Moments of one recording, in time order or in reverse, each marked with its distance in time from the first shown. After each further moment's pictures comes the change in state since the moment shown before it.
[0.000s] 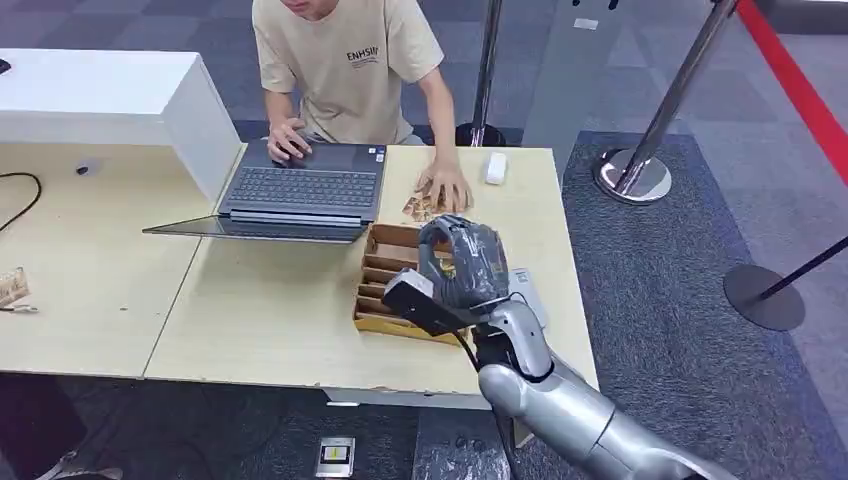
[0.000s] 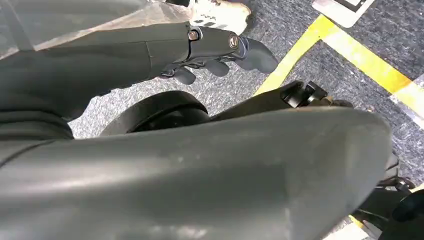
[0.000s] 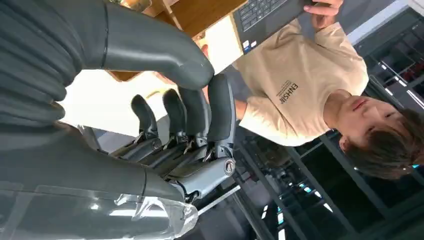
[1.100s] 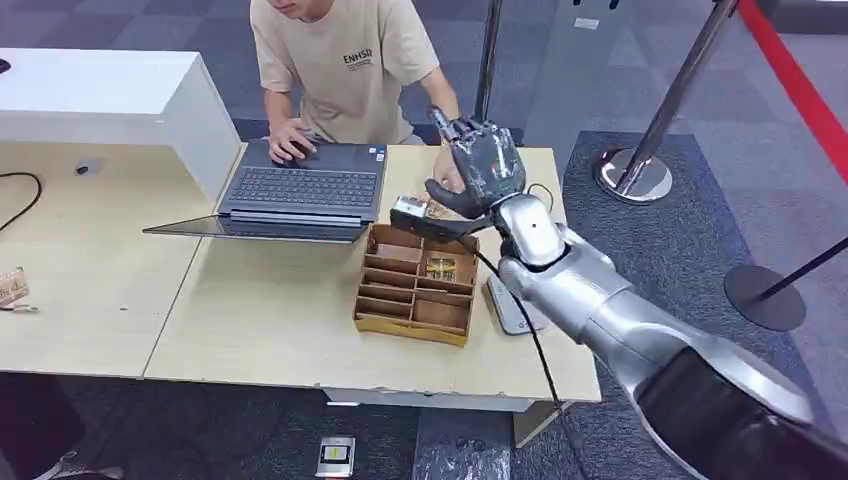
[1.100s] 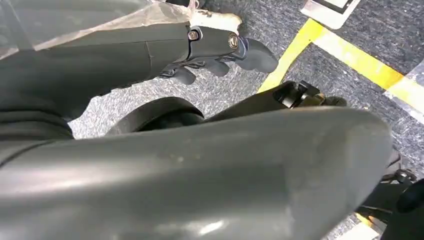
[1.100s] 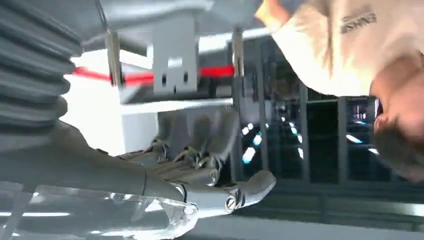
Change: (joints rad) left arm -0.015 0.000 -0.012 0.000 -0.061 -0.046 0.001; right arm -0.459 0.035 0.167 0.542 0.147 0.042 -0.015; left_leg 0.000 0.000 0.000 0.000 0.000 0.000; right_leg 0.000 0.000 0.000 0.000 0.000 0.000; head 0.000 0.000
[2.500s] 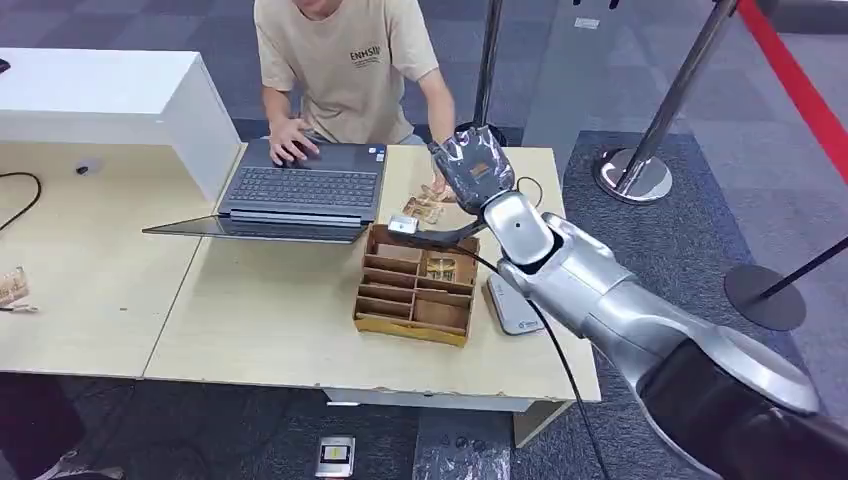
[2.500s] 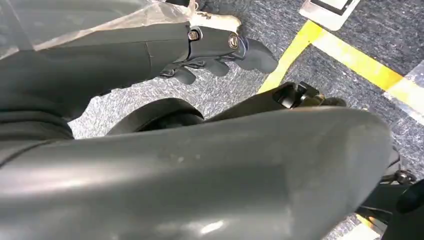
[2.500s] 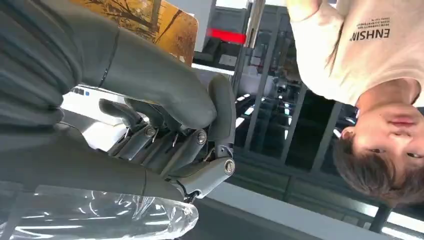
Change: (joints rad) left arm 0.001 0.000 0.000 0.000 -0.011 0.002 -0.003; right arm -0.059 -0.003 0.102 0.017 0.307 0.135 0.087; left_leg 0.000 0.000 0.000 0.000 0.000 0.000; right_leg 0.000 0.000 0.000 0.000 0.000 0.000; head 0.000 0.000
